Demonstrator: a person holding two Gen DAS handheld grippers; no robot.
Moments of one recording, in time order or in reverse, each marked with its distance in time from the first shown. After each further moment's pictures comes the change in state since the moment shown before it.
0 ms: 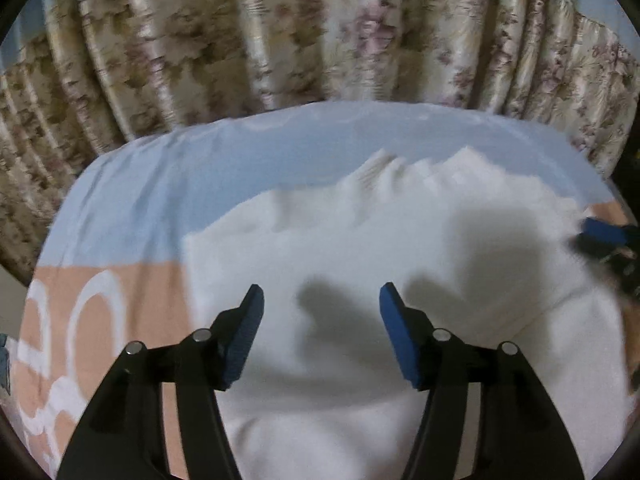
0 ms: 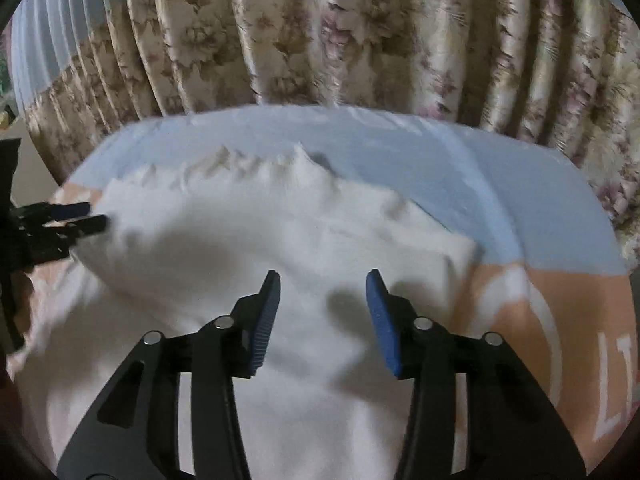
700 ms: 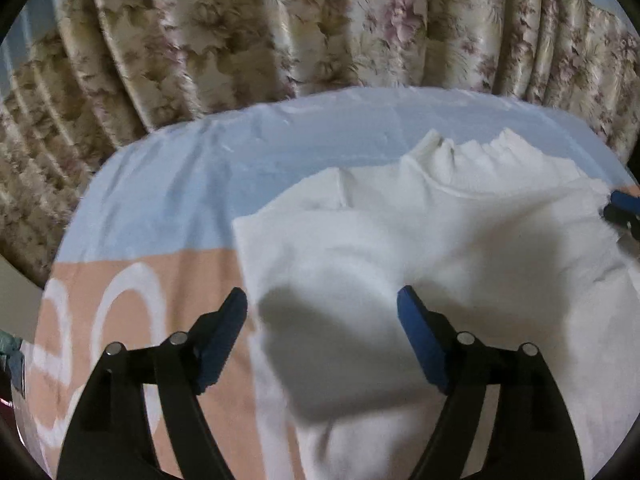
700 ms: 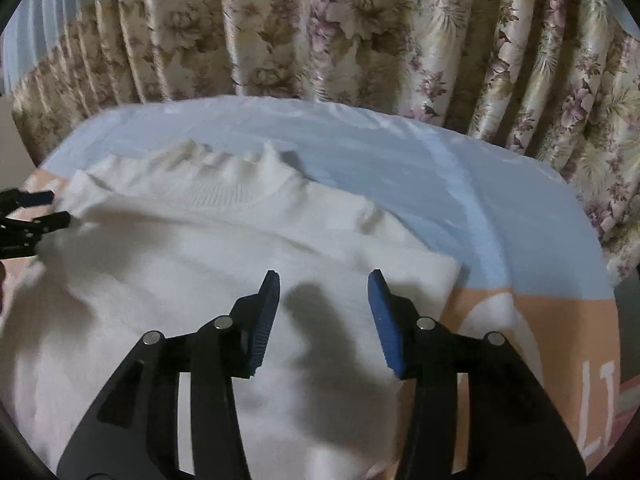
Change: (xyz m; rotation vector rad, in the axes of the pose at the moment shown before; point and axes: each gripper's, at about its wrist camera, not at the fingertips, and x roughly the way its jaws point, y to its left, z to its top) left arm -0.007 0.049 -0.030 0.017 -0.006 0.099; right arm -0.004 -0.014 -0.011 -0.020 0.008 -0.068
